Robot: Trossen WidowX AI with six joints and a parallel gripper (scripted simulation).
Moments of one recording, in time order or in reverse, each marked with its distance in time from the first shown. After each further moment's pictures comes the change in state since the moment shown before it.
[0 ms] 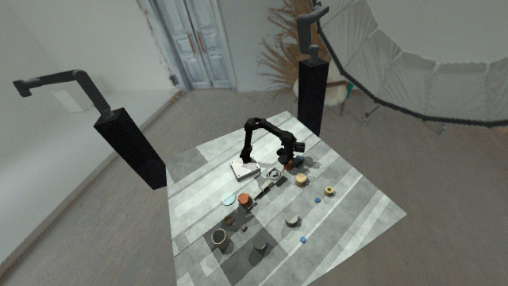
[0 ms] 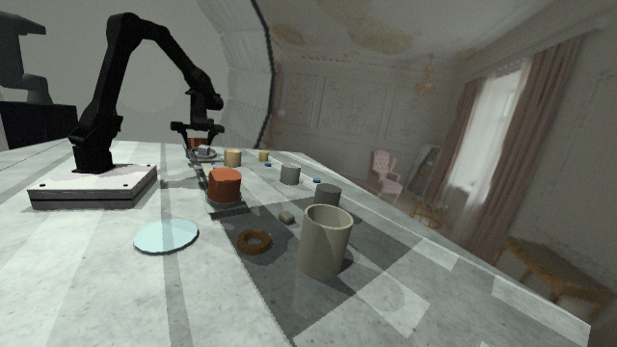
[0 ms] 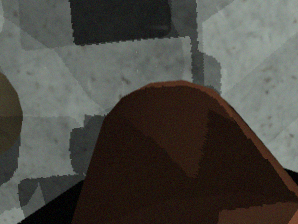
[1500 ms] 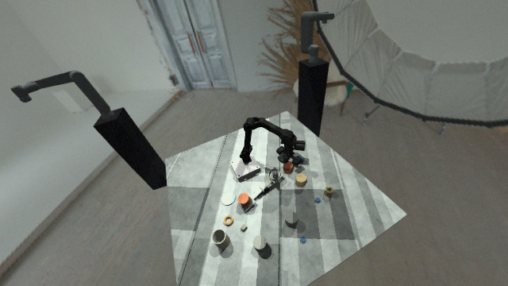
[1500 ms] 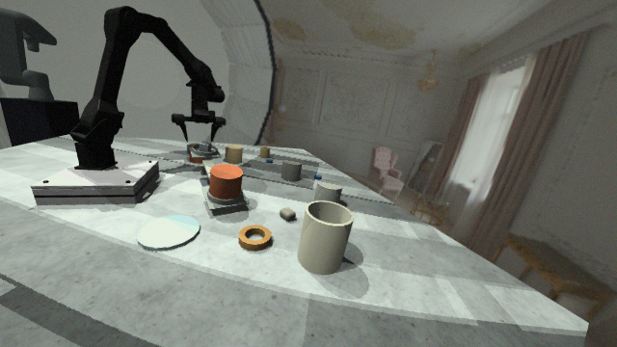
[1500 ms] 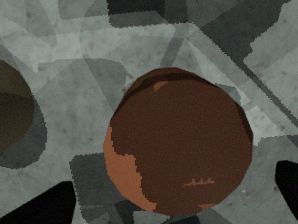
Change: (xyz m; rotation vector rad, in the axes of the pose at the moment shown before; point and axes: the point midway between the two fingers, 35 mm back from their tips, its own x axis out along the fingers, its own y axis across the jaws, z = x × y) arm -0.013 0.000 -0.001 0.000 0.001 0.001
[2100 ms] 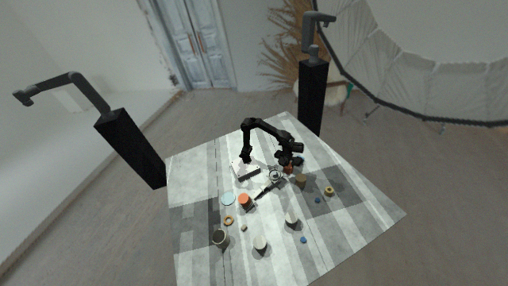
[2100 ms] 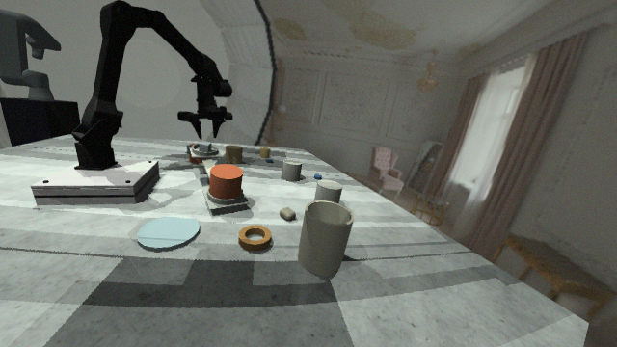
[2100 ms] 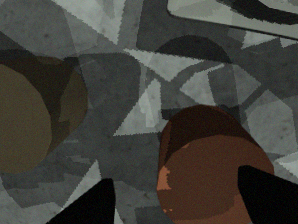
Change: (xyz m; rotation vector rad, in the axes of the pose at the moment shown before) arm -0.021 0.025 0.029 -0.218 0.018 0.077
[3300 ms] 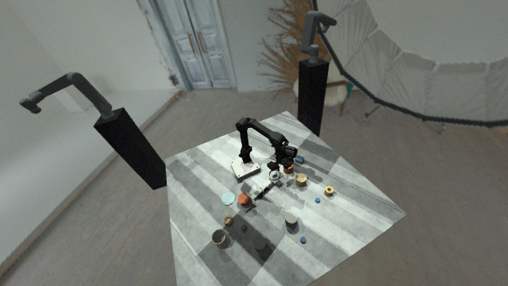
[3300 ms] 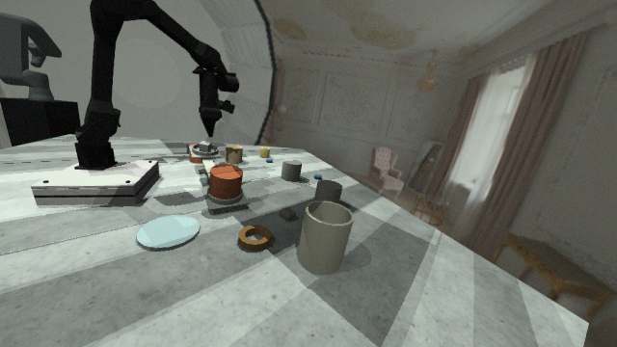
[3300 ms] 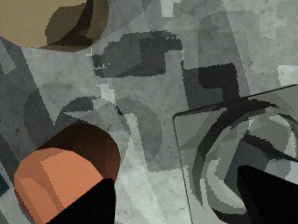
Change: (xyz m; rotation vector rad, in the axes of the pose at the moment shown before) arm -0.024 -0.015 0.058 -1.229 -0.001 -0.033
